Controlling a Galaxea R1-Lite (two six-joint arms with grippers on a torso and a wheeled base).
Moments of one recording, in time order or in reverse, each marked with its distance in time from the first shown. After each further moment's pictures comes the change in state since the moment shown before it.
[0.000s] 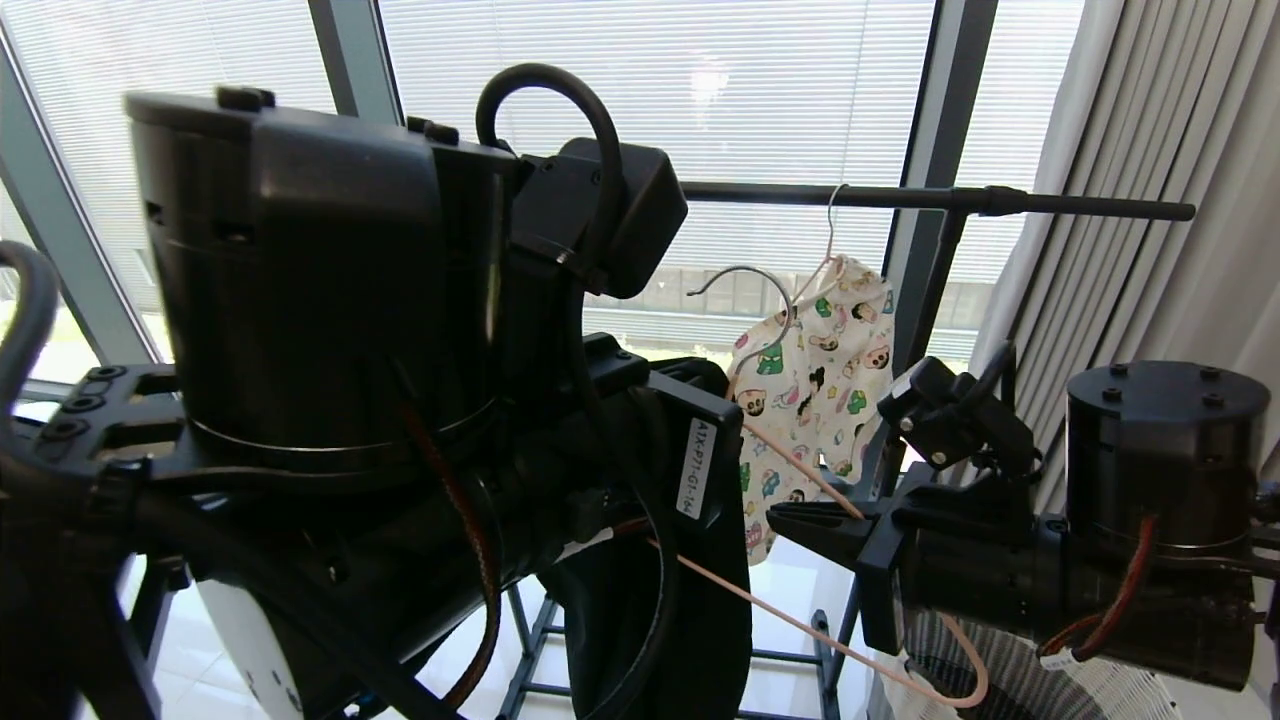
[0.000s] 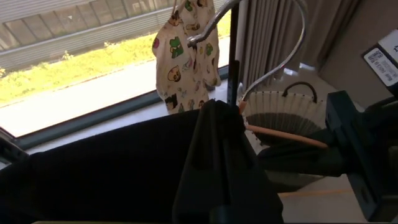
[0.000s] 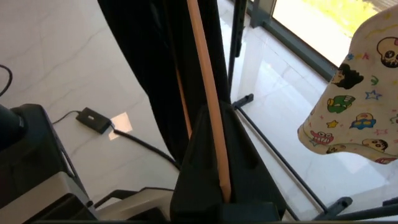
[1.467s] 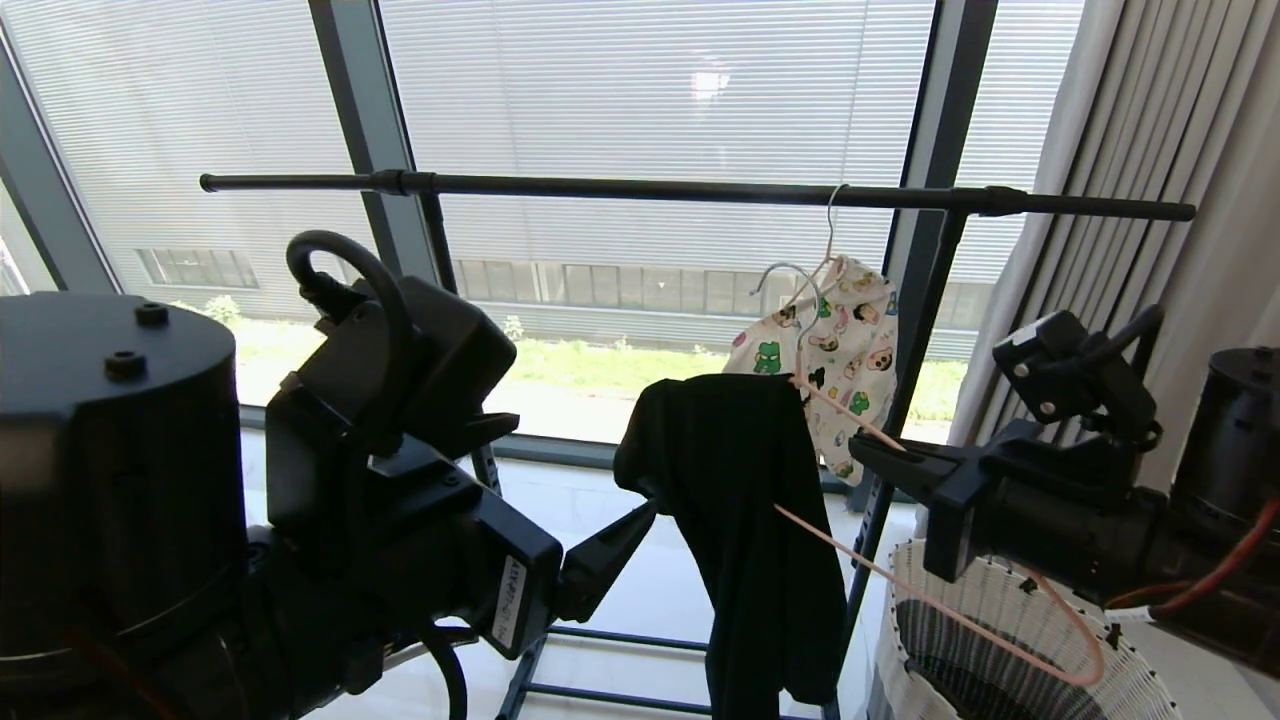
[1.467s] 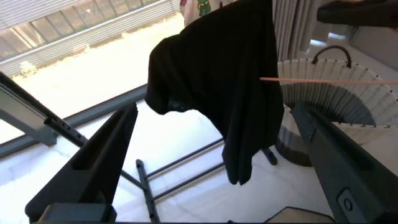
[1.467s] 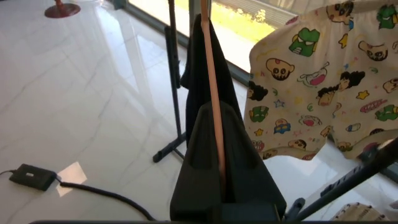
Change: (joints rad) left arm 0.074 -0.211 0.306 -0.001 -0.063 0.075; right arm -0.091 -0.101 0.116 -0.173 -0.123 -0.036
